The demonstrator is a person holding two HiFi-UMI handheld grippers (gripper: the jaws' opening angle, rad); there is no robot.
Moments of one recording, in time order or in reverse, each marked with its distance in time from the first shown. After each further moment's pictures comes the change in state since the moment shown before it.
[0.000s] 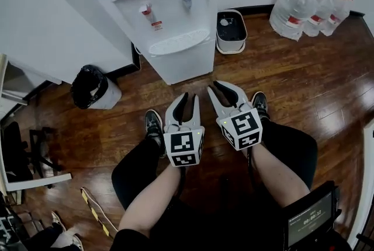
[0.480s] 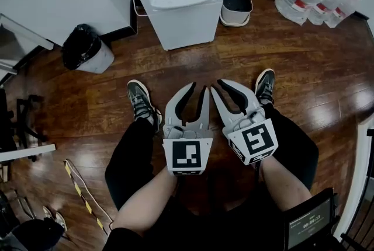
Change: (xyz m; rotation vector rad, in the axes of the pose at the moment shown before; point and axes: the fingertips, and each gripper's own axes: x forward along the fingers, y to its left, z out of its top) left arm -0.099 -0.045 -0.004 0.103 -0.118 -0.049; right arm -0.090 0.083 -0.011 -0.075 -0.042 0.083
